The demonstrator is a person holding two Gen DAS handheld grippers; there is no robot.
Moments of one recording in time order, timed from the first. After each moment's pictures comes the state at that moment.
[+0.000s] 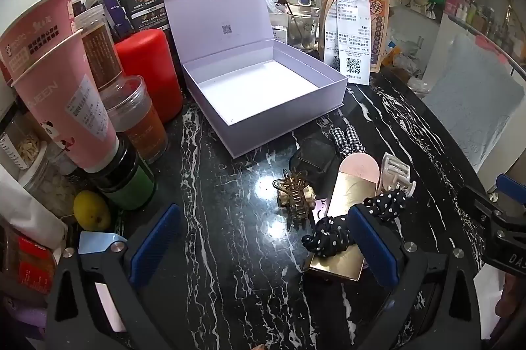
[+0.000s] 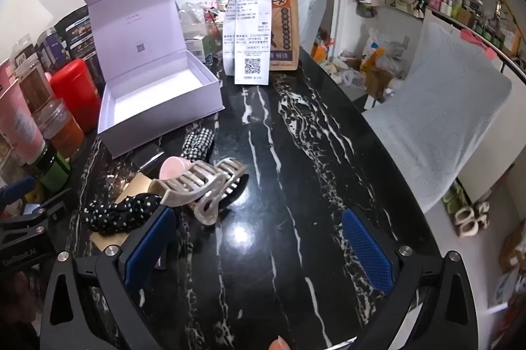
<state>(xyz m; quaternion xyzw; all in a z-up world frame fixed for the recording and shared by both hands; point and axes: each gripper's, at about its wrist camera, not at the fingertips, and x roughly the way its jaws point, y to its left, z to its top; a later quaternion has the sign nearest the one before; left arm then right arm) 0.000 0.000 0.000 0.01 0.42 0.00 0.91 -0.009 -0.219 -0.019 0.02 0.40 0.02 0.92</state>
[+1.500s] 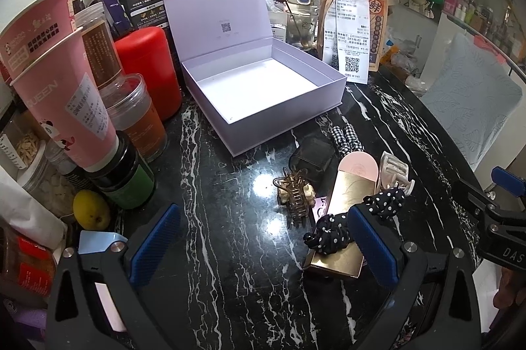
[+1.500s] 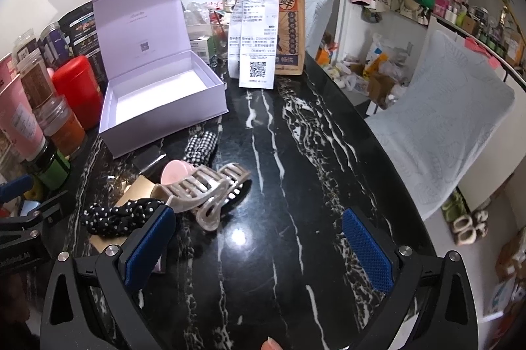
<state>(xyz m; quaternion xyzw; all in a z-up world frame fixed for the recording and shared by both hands) -0.001 0.004 0.001 0.00 0.42 -0.01 0.91 -0.004 -0.213 -0.018 0.00 0.39 0.02 0.92</state>
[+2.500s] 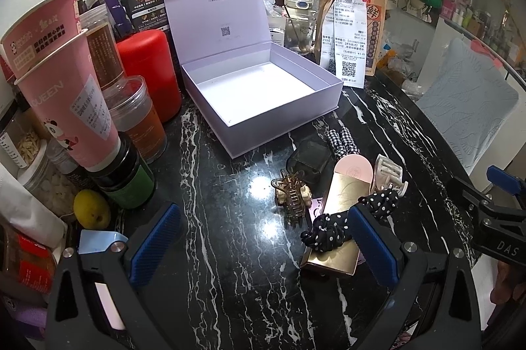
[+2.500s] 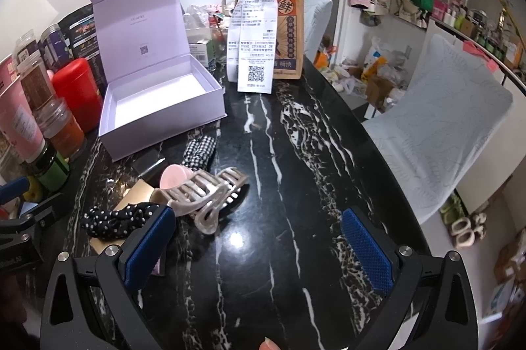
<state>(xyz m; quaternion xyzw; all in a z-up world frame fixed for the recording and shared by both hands) -0.007 0.006 0.008 0.00 0.42 -0.02 0.91 -0.004 -0.214 -0.016 0.00 0.39 0.02 0.92</state>
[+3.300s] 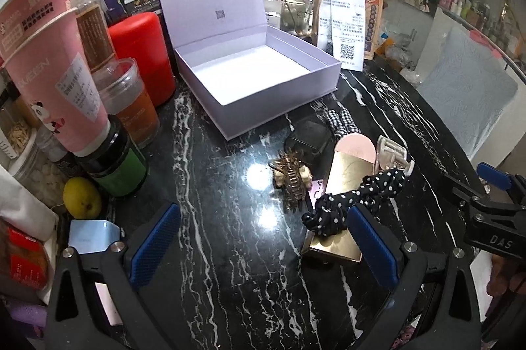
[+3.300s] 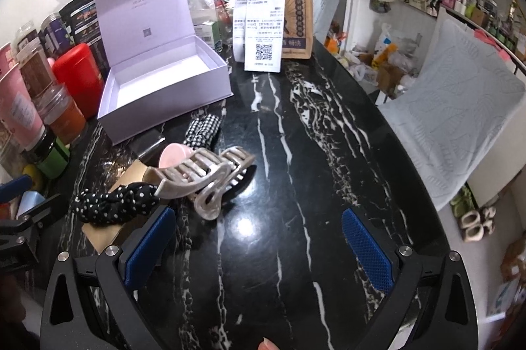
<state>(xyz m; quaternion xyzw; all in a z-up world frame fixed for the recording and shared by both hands) -0.007 0.005 -0.011 0.00 0.44 -0.03 0.90 0.002 -0.216 -0.040 0.01 0.42 0.04 0.91</state>
